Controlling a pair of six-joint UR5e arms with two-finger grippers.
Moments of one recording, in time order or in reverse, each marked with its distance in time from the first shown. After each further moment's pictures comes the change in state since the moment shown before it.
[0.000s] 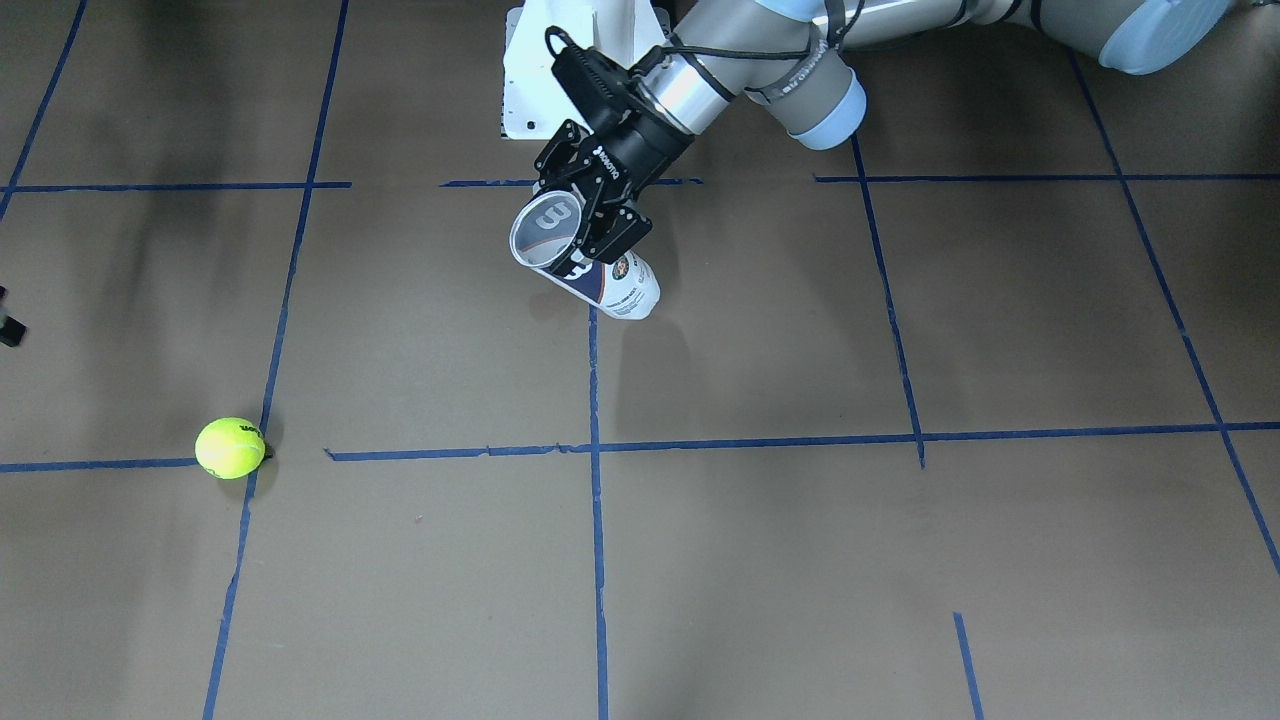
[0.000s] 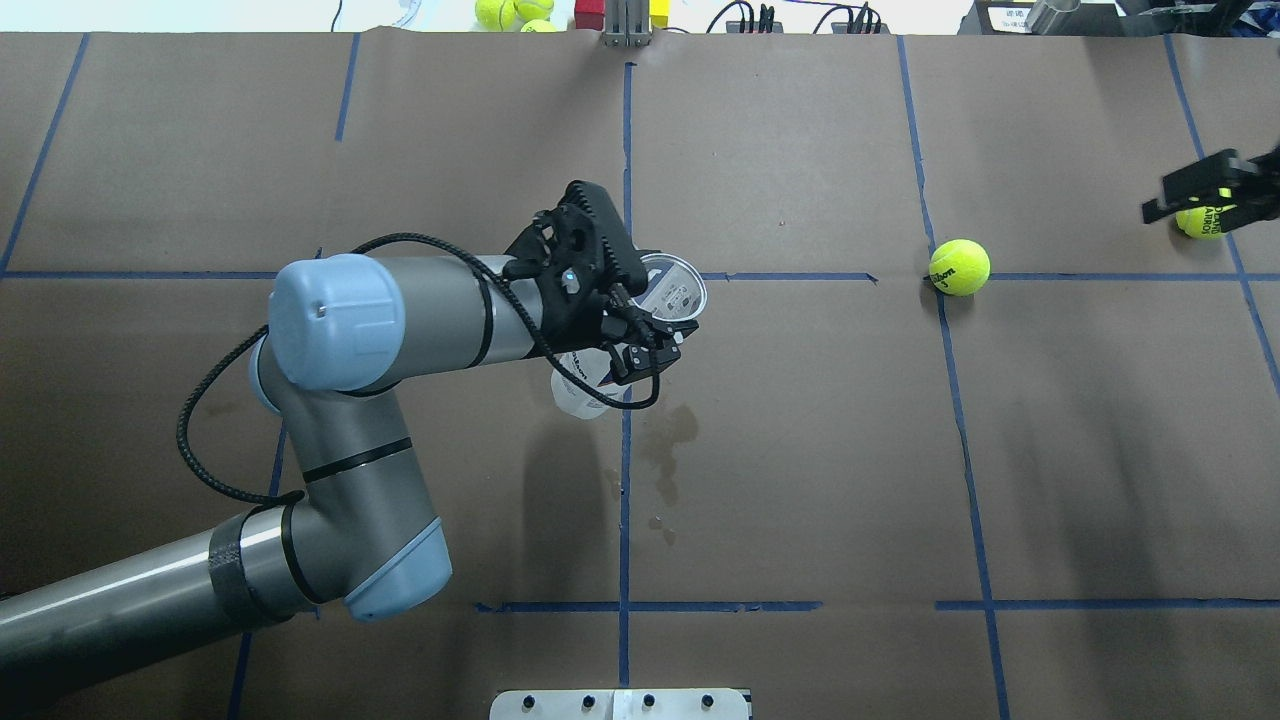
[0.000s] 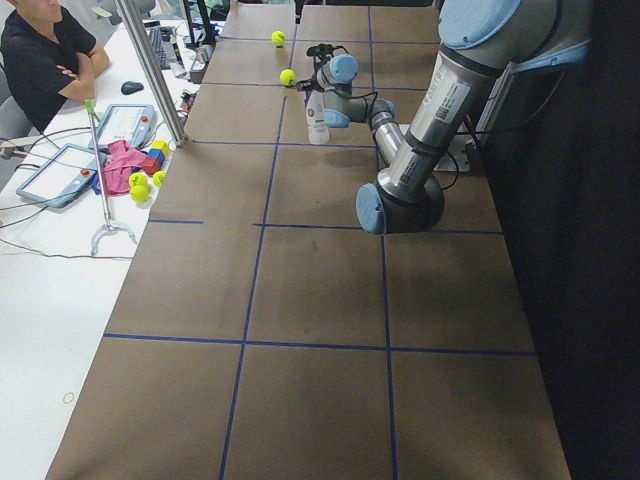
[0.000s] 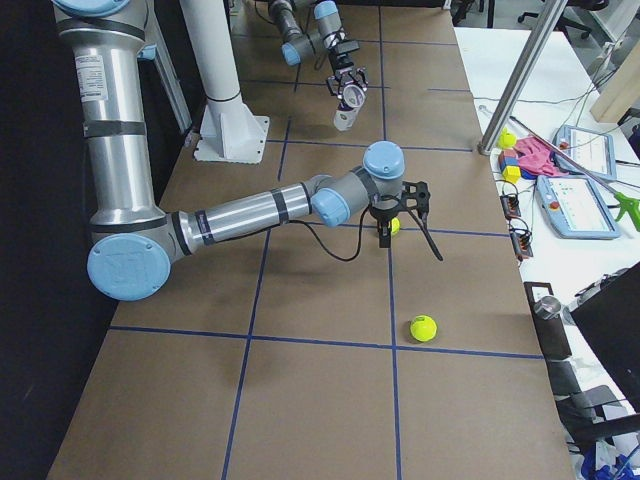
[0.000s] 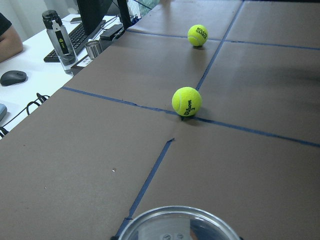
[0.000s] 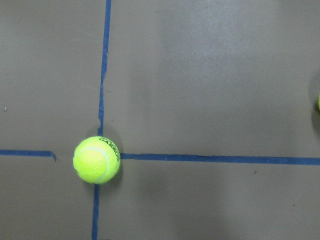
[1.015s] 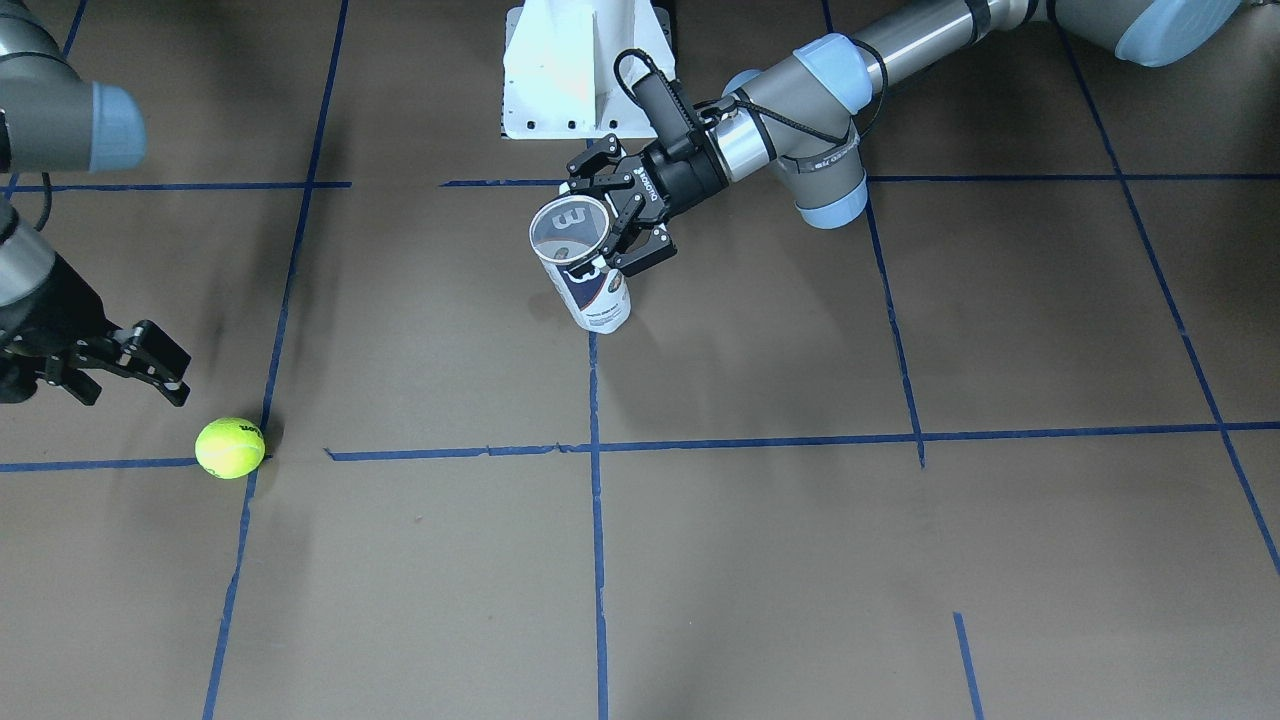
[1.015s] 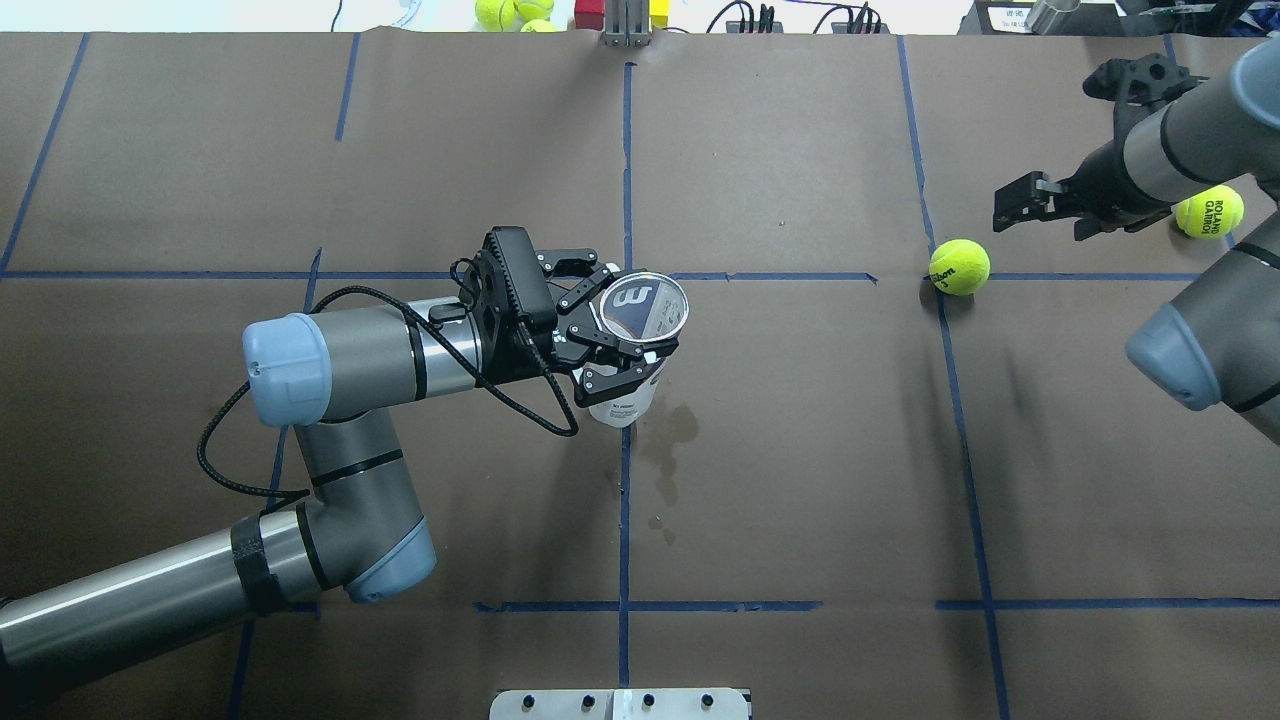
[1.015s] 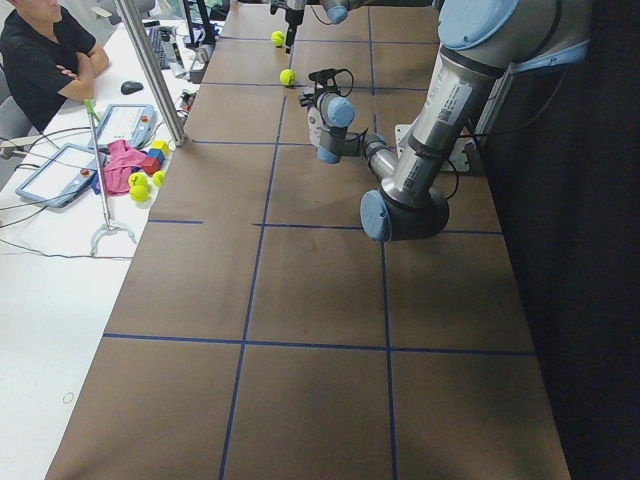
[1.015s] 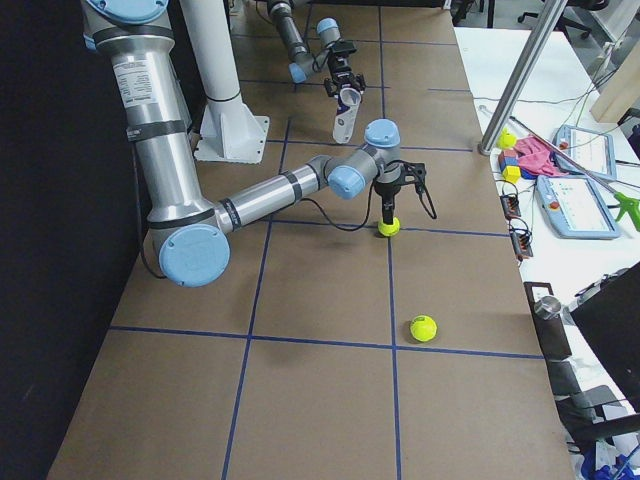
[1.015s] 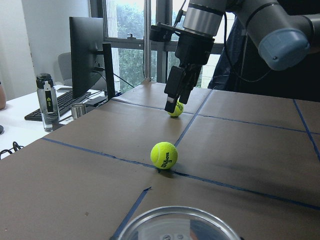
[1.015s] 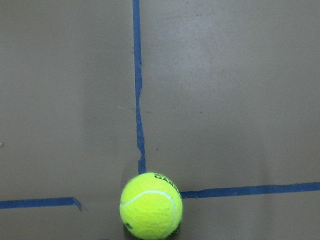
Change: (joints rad) left arm 0.013 0.030 0.205 -0.520 -0.002 -0.043; right arm -0.213 0.119 -0.056 0.002 -0.245 0.210
